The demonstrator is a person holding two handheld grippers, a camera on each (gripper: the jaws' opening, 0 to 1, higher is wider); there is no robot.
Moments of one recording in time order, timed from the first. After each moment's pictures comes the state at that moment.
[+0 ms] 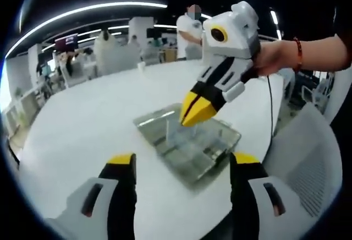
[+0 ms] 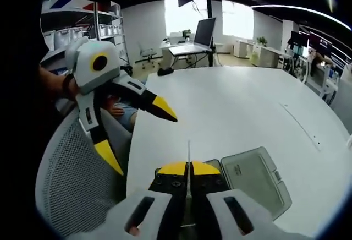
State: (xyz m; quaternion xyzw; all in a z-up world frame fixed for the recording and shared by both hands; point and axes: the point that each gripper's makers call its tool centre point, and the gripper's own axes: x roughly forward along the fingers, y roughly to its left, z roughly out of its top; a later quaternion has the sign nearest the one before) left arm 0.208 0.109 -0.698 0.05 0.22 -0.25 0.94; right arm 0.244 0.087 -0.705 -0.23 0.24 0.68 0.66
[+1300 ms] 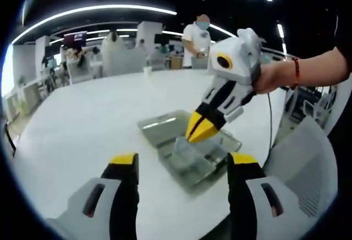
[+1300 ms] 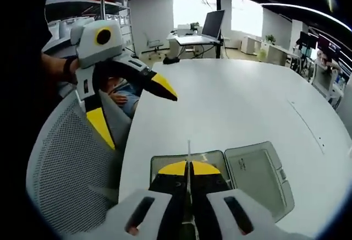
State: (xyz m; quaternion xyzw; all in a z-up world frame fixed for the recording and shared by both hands) left arm 0.206 0.114 -0.690 0.00 0.20 -0.24 0.95; right arm 0.243 0.084 -0.731 -0.27 0.24 0.69 0.63
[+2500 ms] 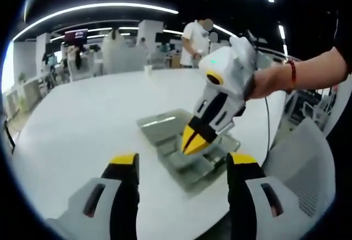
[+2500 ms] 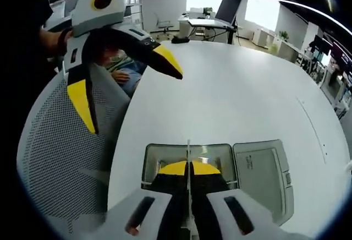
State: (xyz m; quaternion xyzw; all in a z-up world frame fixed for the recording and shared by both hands) left arm 0.204 0.115 -0.692 0.00 0.21 -0.24 0.95; right arm 0.241 0.089 -0.765 -0.34 0.26 0.68 0.59
